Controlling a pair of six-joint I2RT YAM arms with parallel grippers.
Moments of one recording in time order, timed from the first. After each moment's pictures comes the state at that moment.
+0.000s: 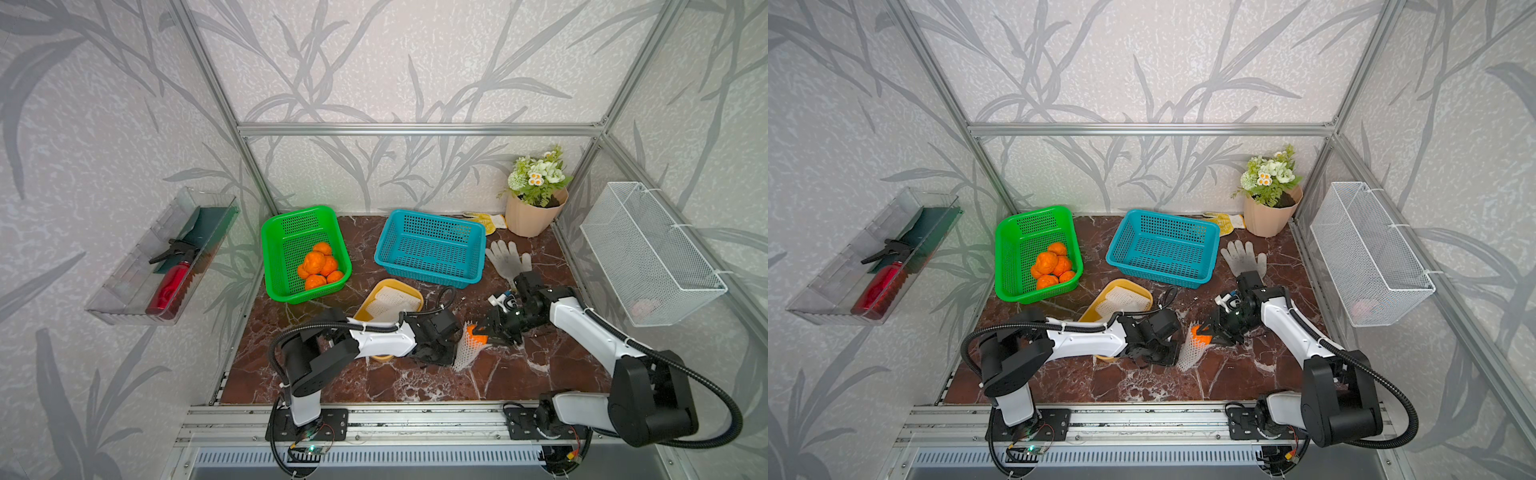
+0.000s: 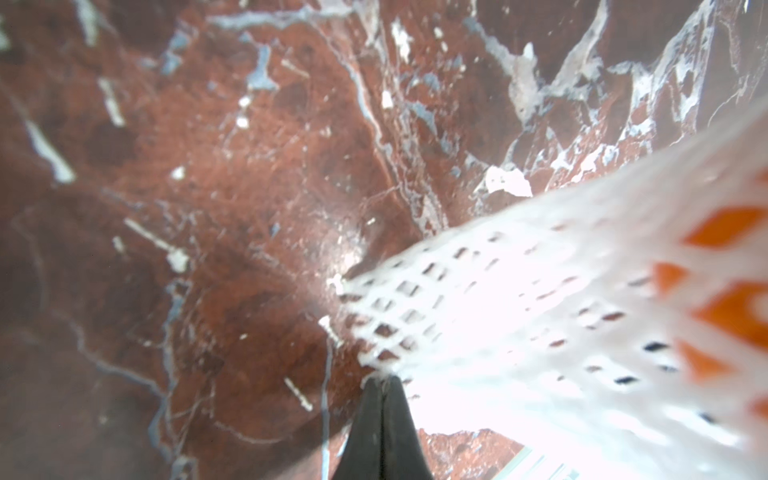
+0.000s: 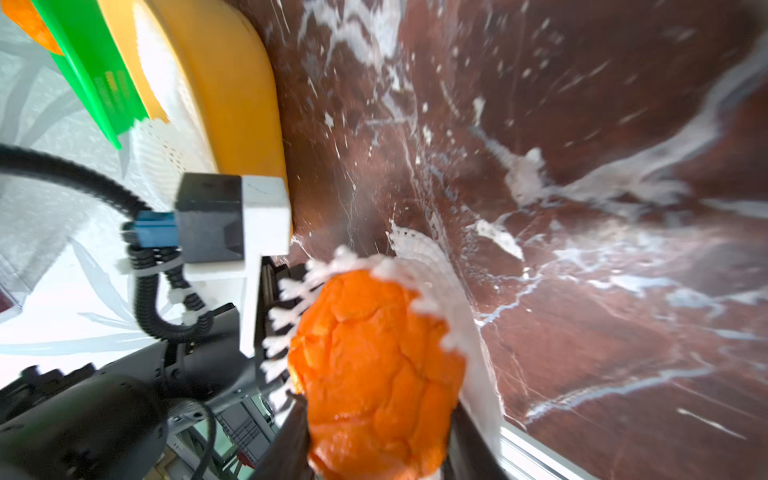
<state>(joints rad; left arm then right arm) -1.08 1.83 1.03 -0.29 0.18 -0.86 0.15 1.32 0.79 -0.93 -0.79 0.42</state>
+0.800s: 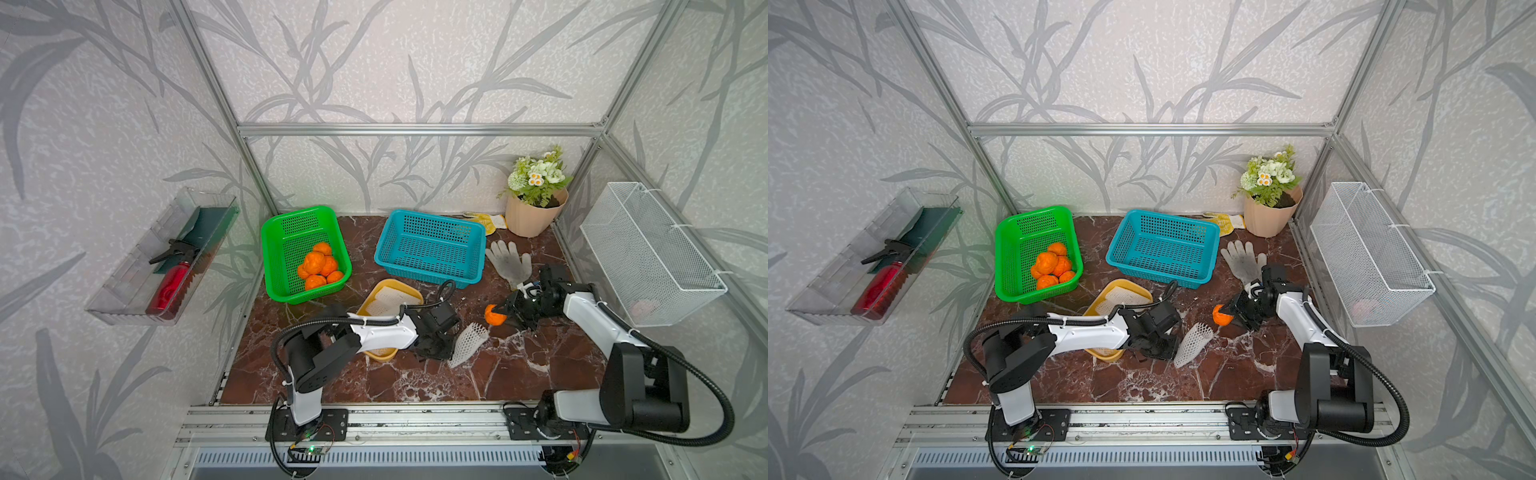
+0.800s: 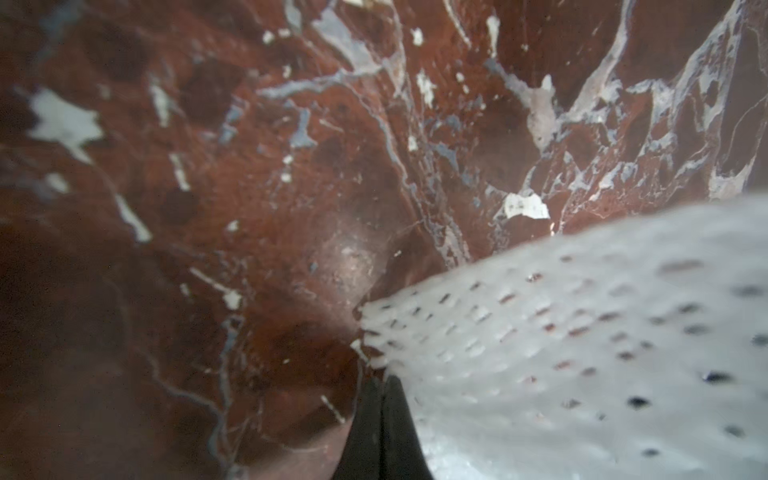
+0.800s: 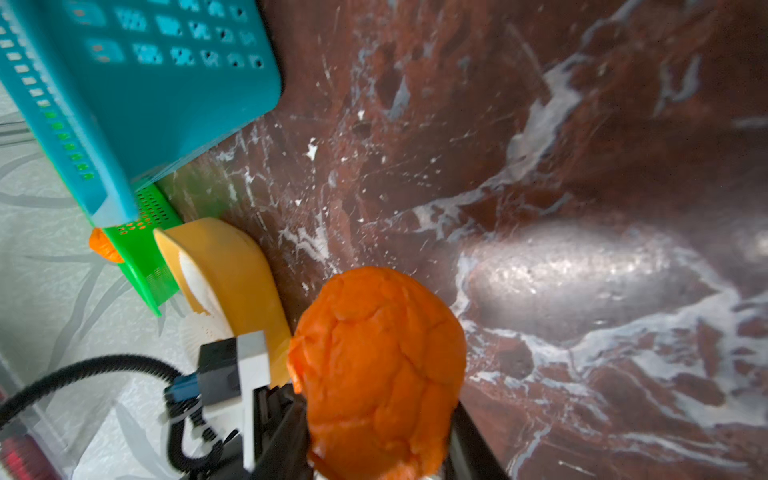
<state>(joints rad) -1.03 1.83 1.09 -0.41 0.19 -0.78 -0.07 1.42 0.82 -0.76 -0.63 0.56</state>
